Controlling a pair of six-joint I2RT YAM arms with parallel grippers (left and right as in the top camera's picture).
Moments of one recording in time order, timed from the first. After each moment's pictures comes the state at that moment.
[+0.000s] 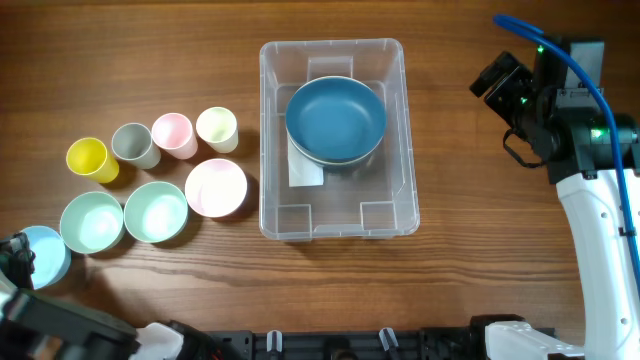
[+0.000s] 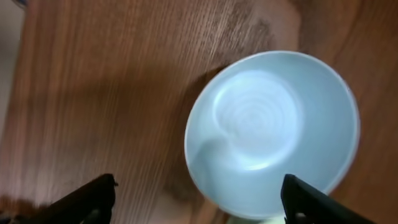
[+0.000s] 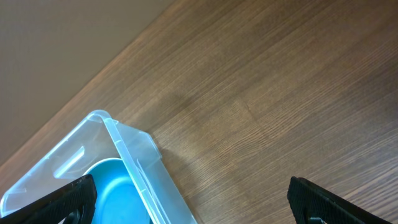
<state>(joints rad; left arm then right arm) 1.09 1.56 1.07 -0.87 -0.12 -0.83 0.04 1.36 1.44 -0.93 0.14 0.70</state>
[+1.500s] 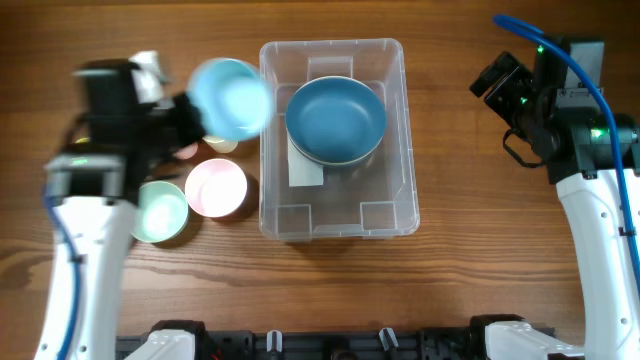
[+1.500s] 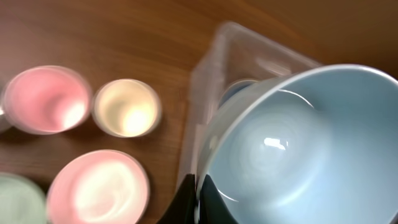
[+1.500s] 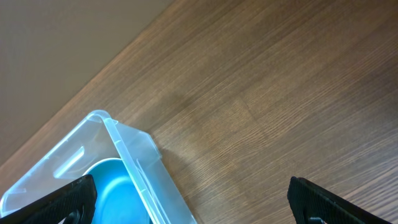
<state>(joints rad) -0.06 1.29 1.32 -0.87 0.20 -0.45 0.04 1.36 1.44 -0.93 0.14 0.70</state>
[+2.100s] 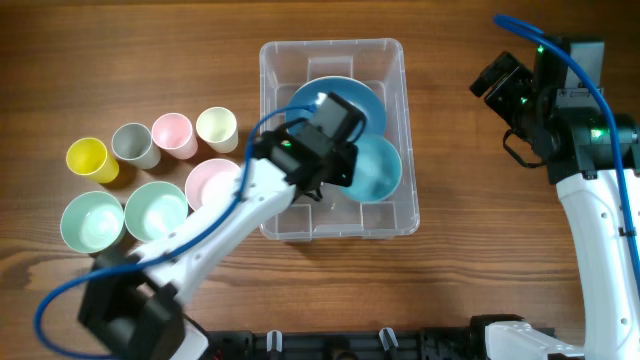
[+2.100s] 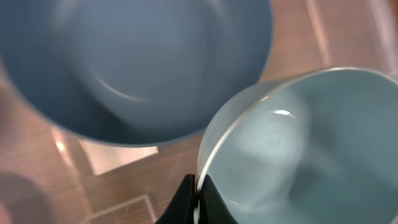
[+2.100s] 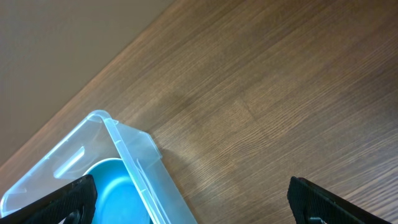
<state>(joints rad) -0.71 1.66 1.32 -0.75 -0.04 -0.43 0.04 1.36 1.44 -0.93 0.14 0.70</state>
